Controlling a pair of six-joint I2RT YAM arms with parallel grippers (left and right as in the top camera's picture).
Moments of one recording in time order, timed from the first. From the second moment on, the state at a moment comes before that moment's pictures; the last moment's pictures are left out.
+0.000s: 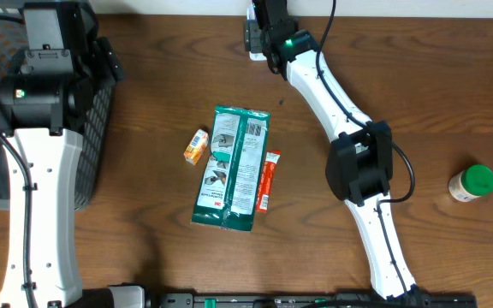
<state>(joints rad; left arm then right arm) 0.02 1.51 1.76 -1.07 -0.32 -0.30 0.43 2.56 2.41 -0.57 0.24 0.28</state>
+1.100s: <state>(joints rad) 0.02 1.51 1.76 -1.07 -0.32 -0.30 0.31 1.95 2.45 -1.52 0.22 0.09</state>
